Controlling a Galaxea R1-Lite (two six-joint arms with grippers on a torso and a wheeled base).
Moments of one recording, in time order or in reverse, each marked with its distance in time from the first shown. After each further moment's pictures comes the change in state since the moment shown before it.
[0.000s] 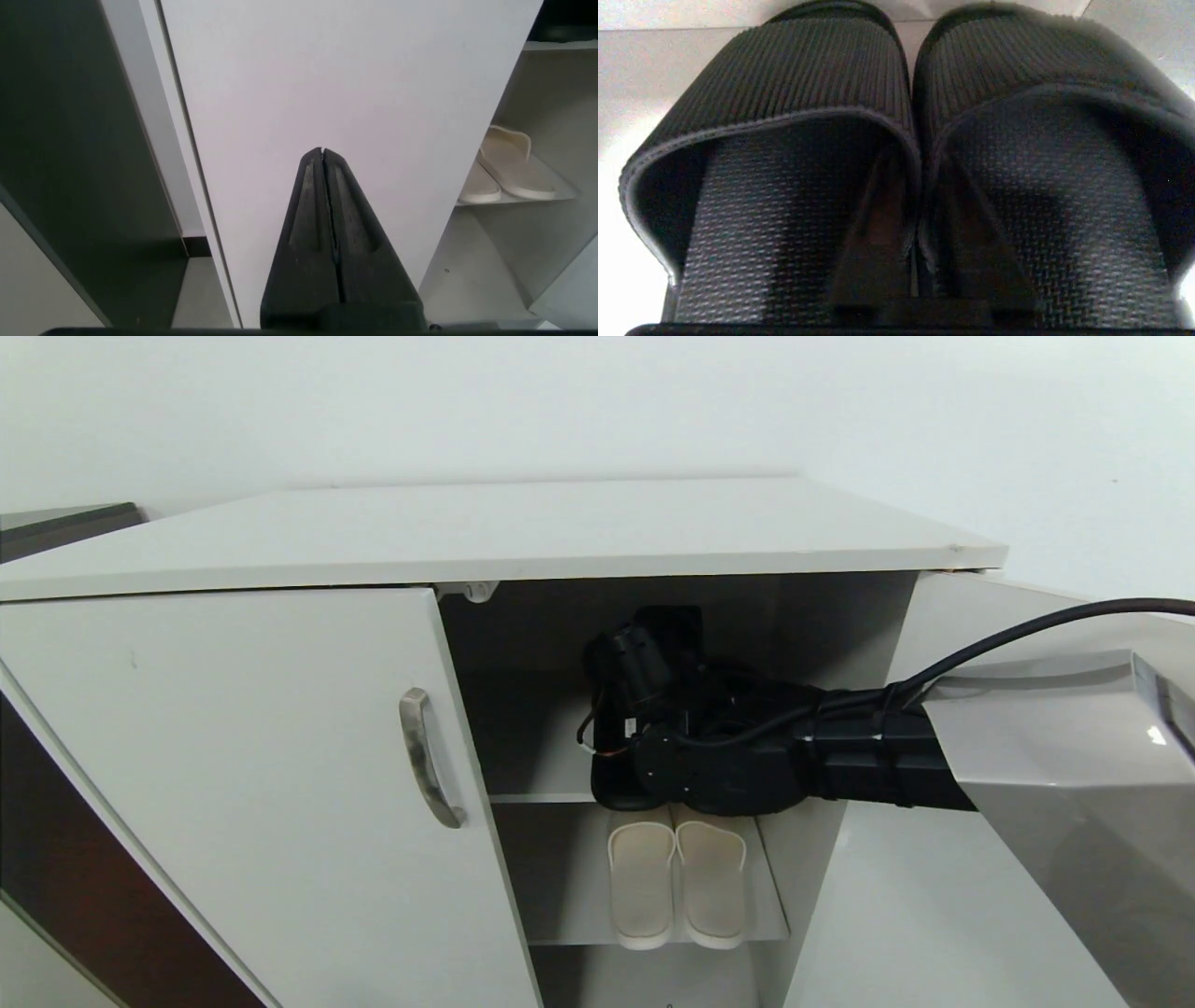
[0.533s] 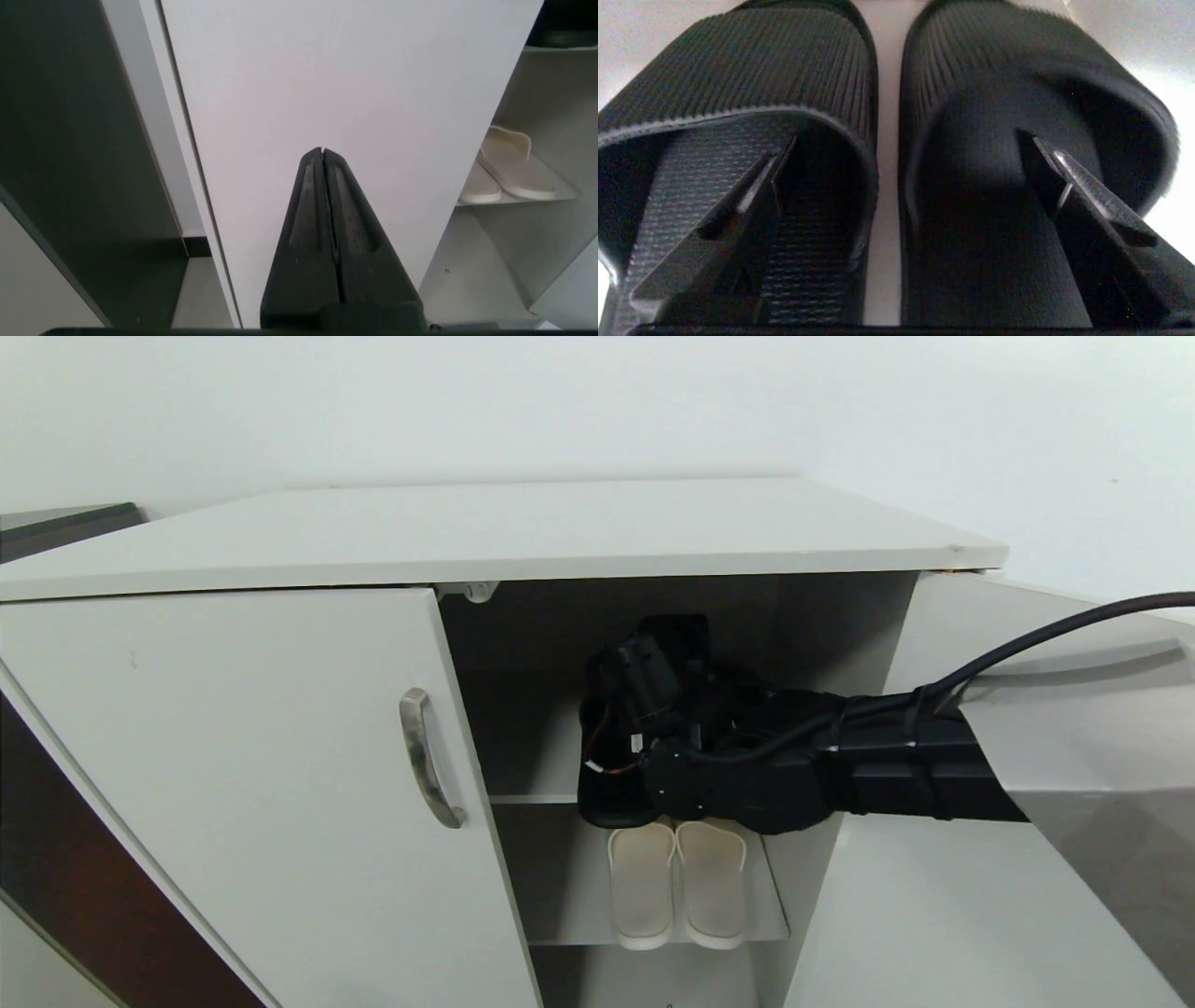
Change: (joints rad) left arm 0.000 0.000 0.000 0.000 0.000 0.000; right arm 0.031 -0.069 0.124 -0.008 -0.002 0.006
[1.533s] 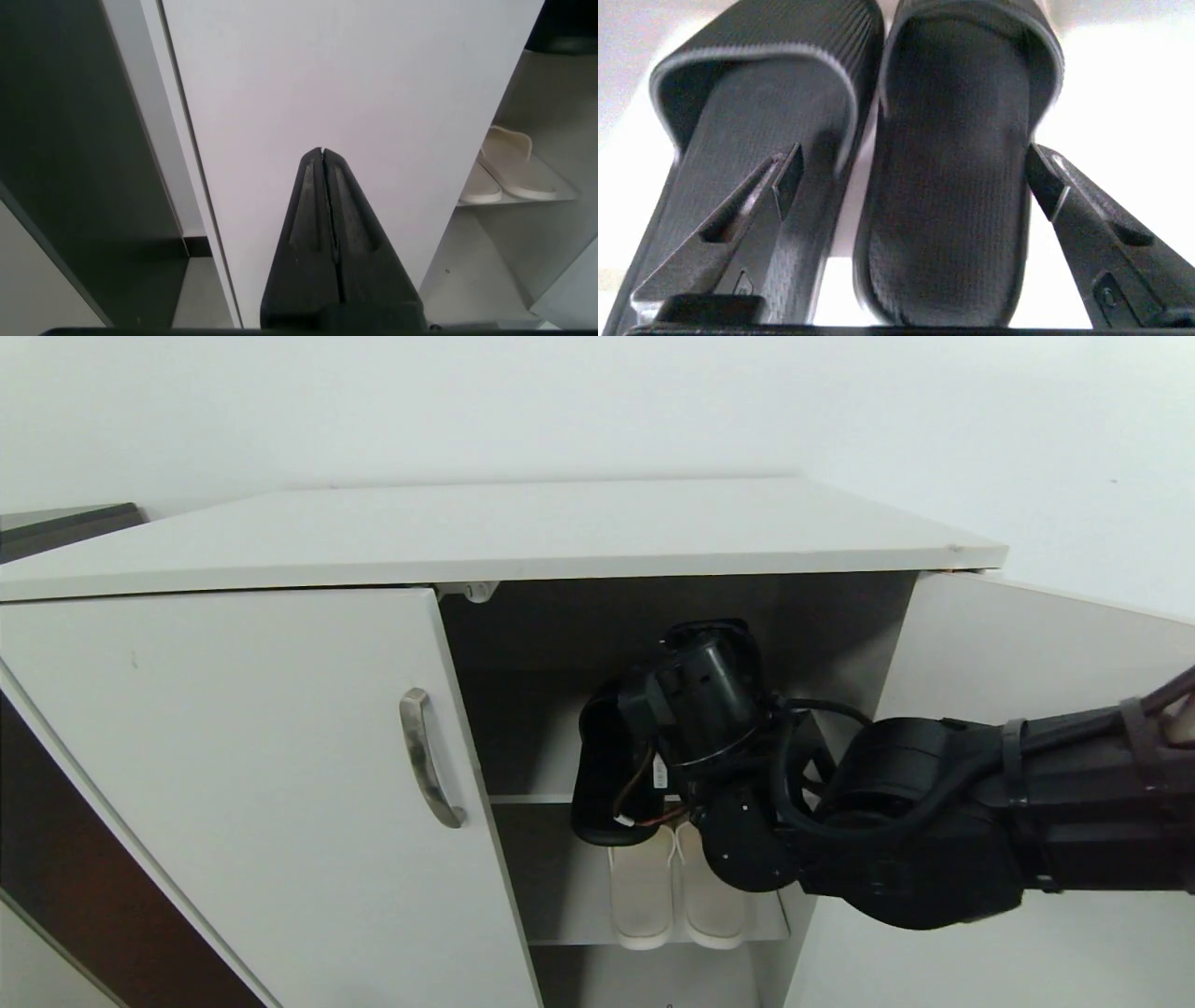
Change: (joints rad) left arm 0.000 0.000 0.000 0.000 0.000 0.000; right arm 0.087 -0.237 0.327 -0.102 0.003 0.010
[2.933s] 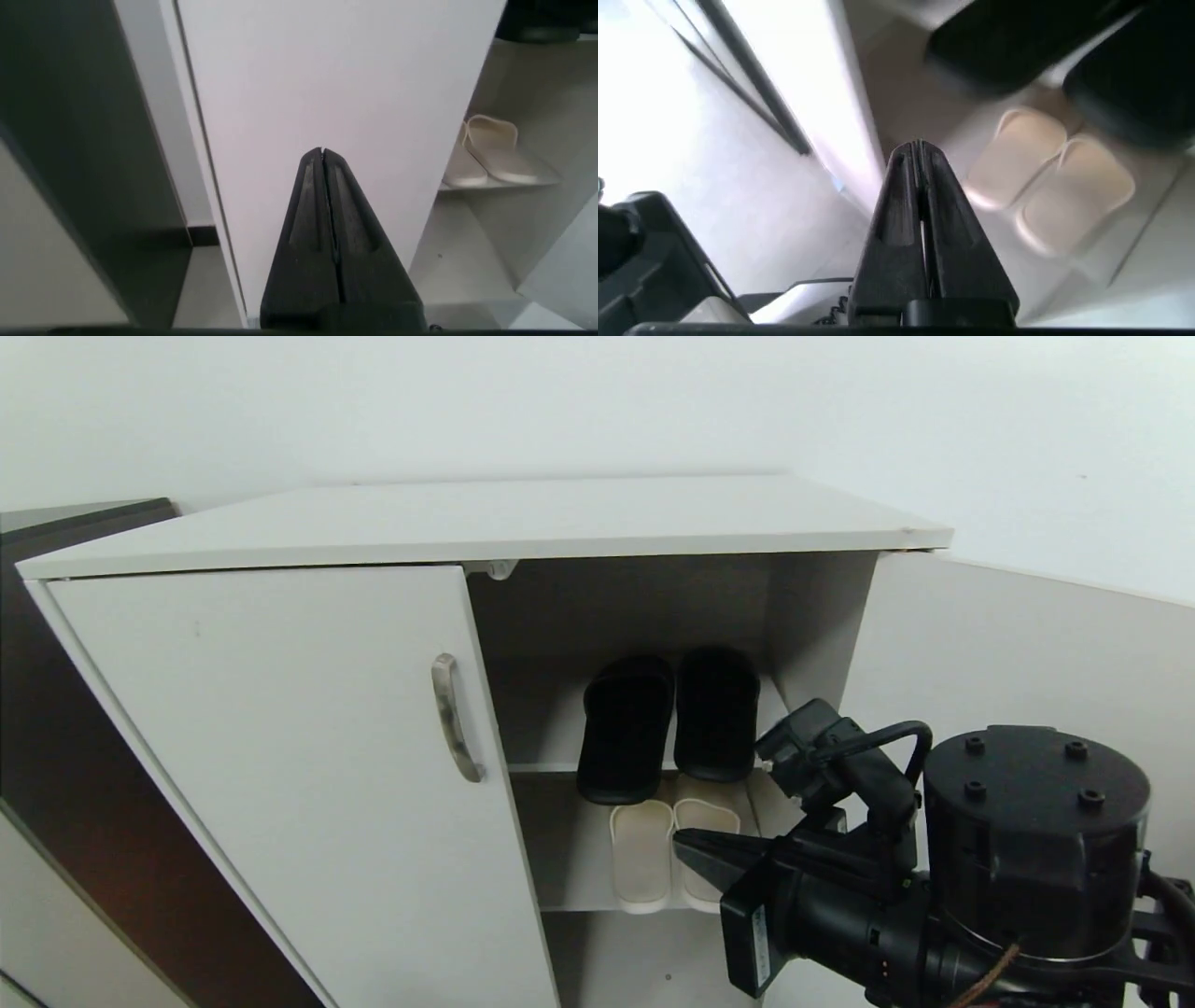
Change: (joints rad) left arm 0.000 0.000 0.000 0.000 0.000 0.000; right arm 0.047 -0.376 0.674 -0.546 0.677 -0.229
